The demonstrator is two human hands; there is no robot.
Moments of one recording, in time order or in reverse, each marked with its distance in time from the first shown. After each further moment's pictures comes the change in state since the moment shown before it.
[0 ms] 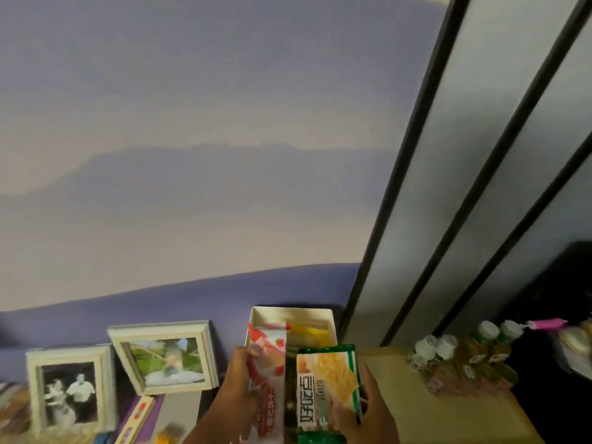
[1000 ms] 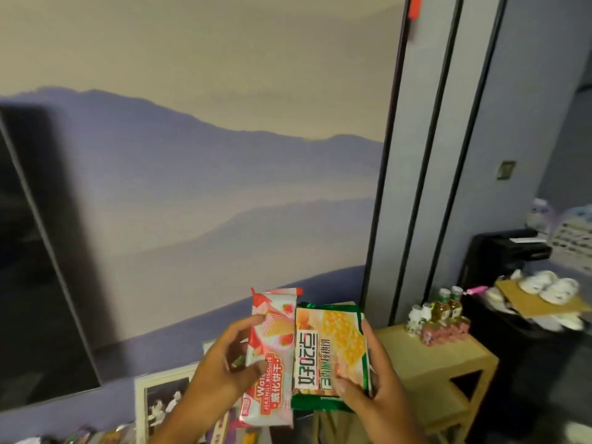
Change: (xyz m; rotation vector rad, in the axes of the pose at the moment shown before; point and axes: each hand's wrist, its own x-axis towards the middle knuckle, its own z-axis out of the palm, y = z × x) left_hand -0.321 0.038 -0.293 -0.108 -0.166 0.456; right_hand -0.389 -0.201 0.093 0.498 0.093 -0.371
